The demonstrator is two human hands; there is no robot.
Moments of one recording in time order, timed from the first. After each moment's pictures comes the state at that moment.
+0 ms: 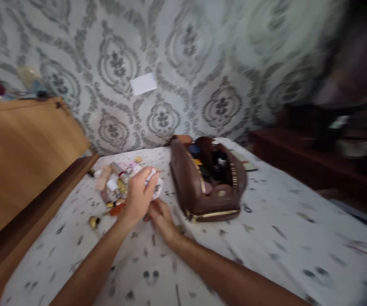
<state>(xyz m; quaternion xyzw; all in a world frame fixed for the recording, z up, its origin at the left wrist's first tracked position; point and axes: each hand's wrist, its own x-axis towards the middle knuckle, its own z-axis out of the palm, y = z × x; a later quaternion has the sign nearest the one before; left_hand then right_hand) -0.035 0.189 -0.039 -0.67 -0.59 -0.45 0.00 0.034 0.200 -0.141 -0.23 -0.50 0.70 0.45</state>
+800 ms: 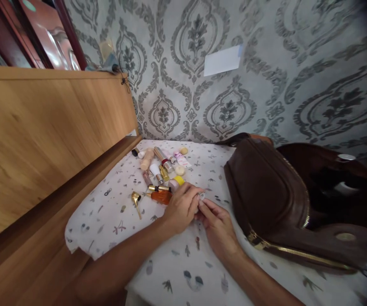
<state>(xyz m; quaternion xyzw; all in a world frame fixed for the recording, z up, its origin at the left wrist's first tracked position) -0.075 0.157 -0.117 -0.67 -0.61 -0.43 -0.04 0.032 0.205 -0.147 -0.26 -0.48 0.73 0.41</state>
